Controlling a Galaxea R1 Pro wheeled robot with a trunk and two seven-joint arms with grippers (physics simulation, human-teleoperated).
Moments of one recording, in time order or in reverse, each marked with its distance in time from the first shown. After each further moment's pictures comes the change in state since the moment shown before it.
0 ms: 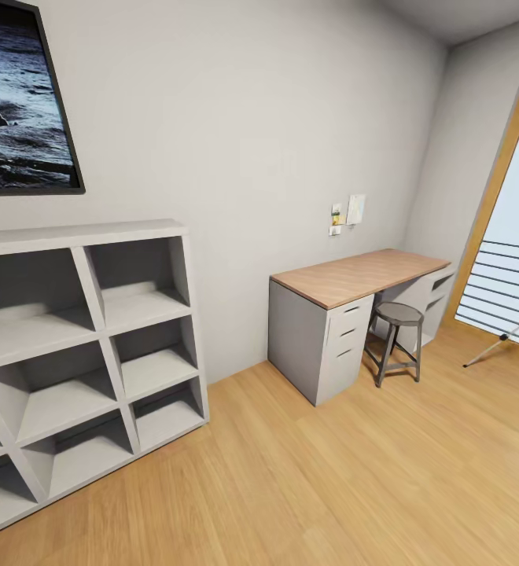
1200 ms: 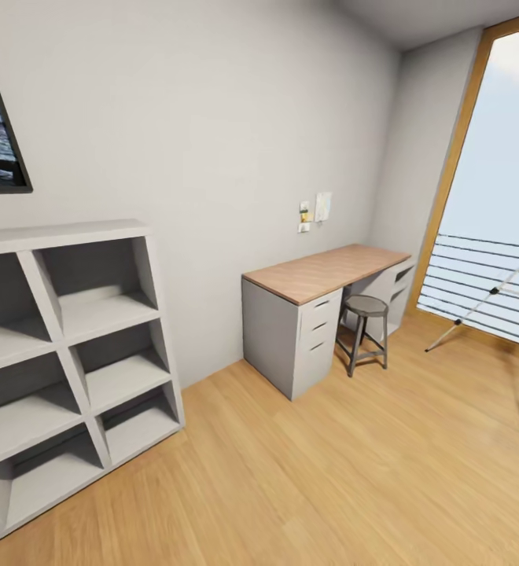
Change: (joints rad) left arm -0.149 -0.057 0.000 -0.254 0.004 0.073 0.010; right arm -0.168 -0.115 -0.002 -0.232 -0.023 0.053 0.008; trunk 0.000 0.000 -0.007
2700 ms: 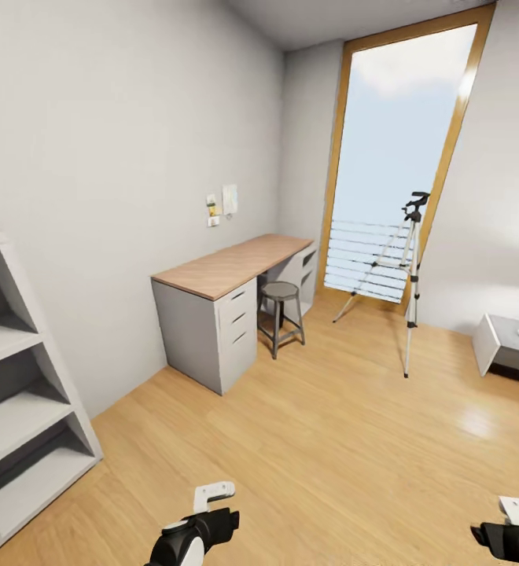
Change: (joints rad) left arm -0.024 -0.098 -0.220 -0.789 0.350 0.445 0.283; right arm 0.008 -0.260 -0.267 -0.732 0.034 0.518 0.155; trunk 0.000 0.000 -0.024
